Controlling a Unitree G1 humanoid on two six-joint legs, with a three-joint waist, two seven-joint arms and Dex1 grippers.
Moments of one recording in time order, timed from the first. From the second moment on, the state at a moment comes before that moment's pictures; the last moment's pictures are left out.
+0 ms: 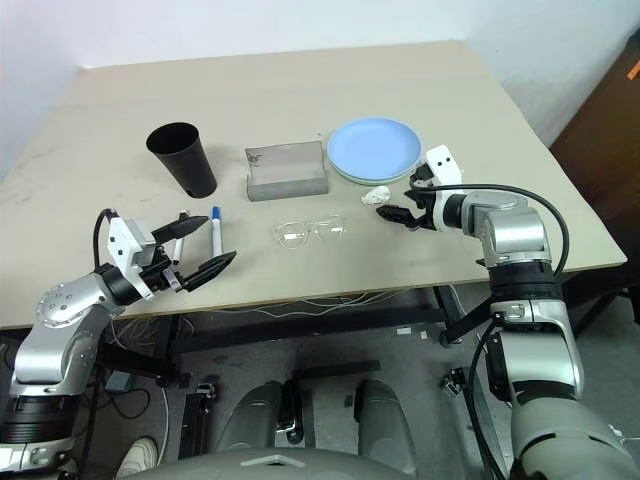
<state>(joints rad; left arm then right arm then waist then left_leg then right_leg) -0.08 0.57 0.18 -0.17 -0.43 0.13 -0.89 -0.77 -0.52 -0.07 0.40 0.17 0.73 0.84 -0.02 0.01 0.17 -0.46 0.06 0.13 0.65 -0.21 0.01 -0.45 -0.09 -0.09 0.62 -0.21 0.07</state>
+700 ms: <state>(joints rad) -0.09 0.57 0.17 -0.17 -0.42 0.13 -0.88 -0.86 -0.40 -0.01 0.64 0.14 0.56 0.69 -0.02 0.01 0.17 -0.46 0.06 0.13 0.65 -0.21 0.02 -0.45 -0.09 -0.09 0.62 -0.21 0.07</state>
